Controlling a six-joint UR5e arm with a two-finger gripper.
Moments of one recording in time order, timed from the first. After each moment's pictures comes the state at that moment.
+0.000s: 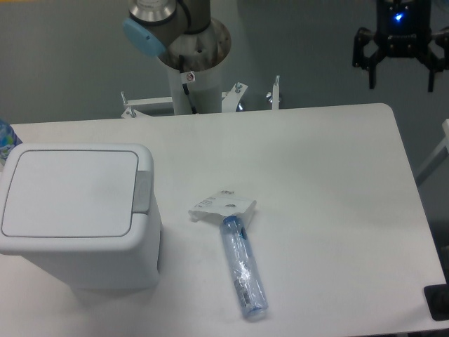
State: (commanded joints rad) arm 2.89 -1.64 -1.48 -1.19 1.47 1.32
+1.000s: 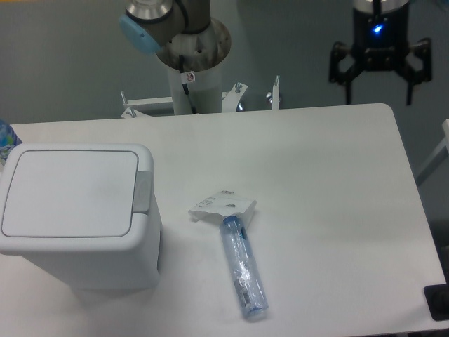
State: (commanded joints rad) arm 2.70 -1.63 -1.48 -1.19 1.47 0.90
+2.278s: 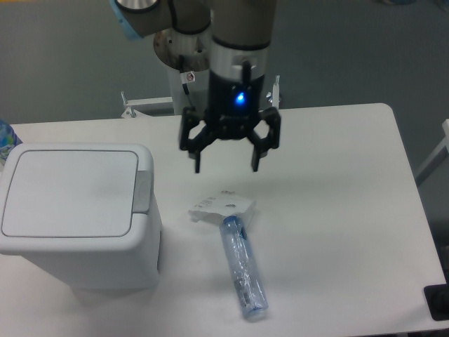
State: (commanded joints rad) arm 2.39 -1.70 -1.48 -1.12 1.29 0.18
